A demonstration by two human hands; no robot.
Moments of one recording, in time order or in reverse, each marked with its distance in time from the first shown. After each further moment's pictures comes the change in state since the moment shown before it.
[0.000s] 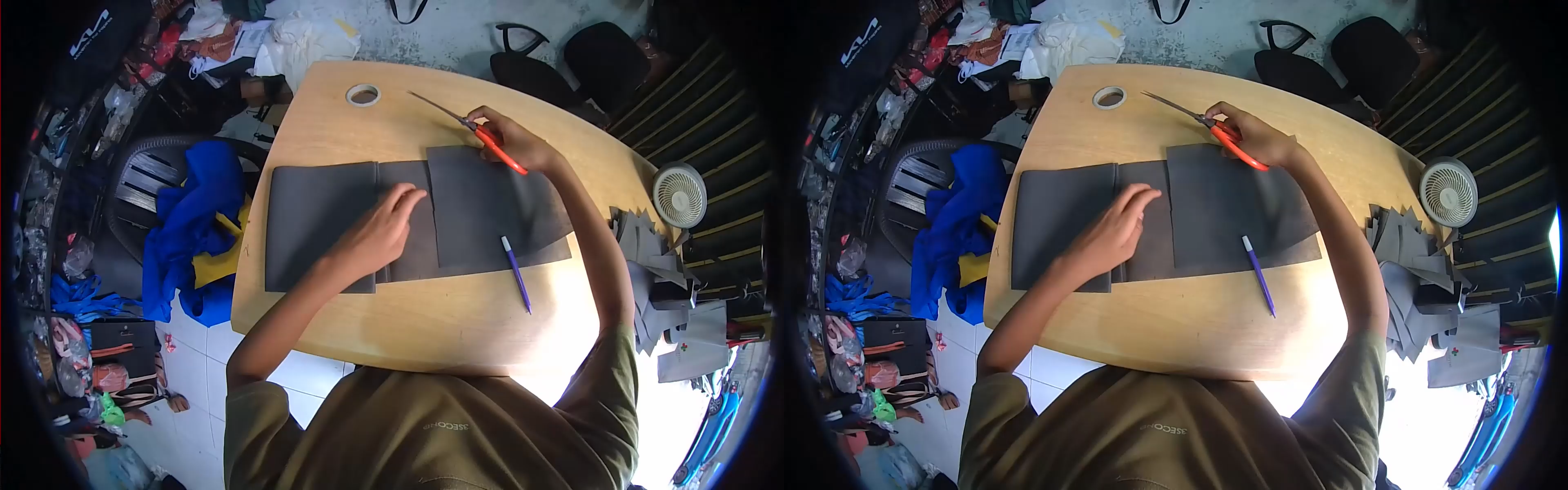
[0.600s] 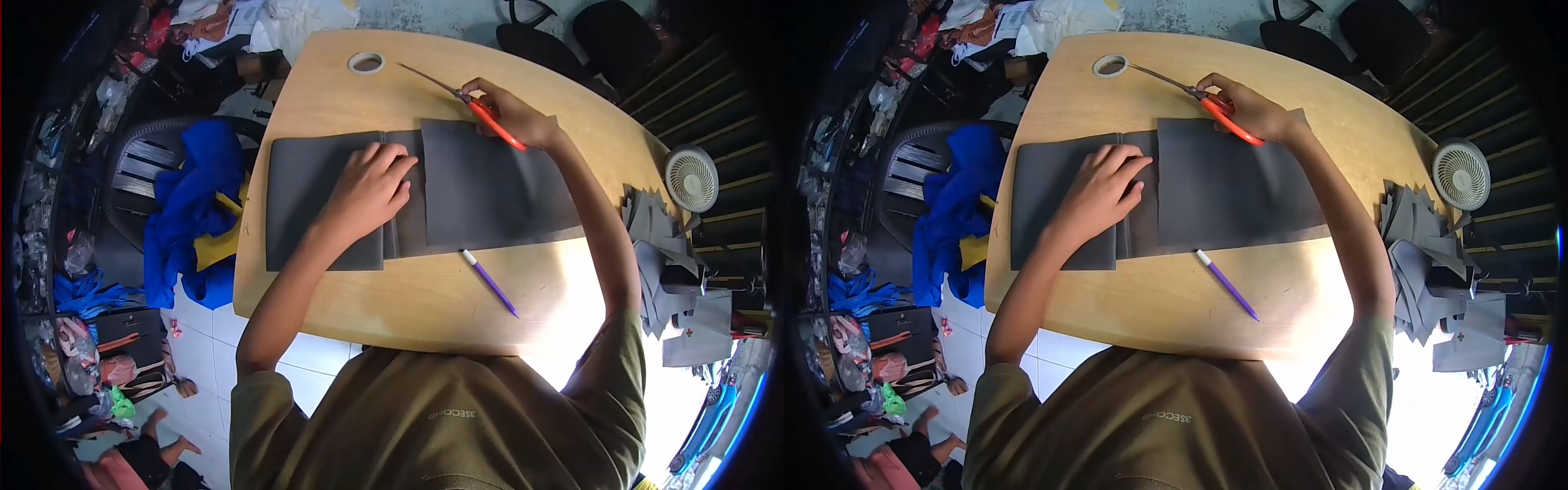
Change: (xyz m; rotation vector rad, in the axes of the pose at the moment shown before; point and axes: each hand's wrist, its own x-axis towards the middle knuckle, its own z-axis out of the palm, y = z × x) left_hand 0.003 -0.021 -0.016 0.351 -0.005 0.033; right_hand 0.013 -0.002 0.026 0.061 0.022 0.035
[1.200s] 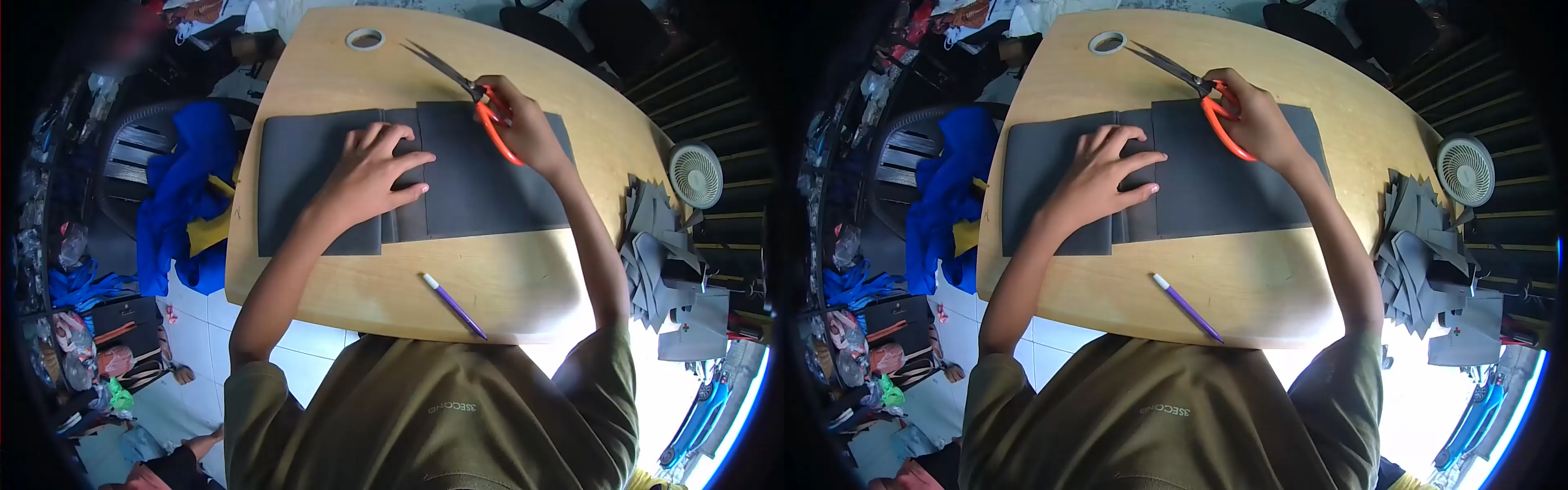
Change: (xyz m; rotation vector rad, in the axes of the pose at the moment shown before) left_hand -0.004 0.003 -0.003 -0.066 -0.068 0.025; right_hand -0.046 -0.029 0.046 -0.202 0.419 -0.124
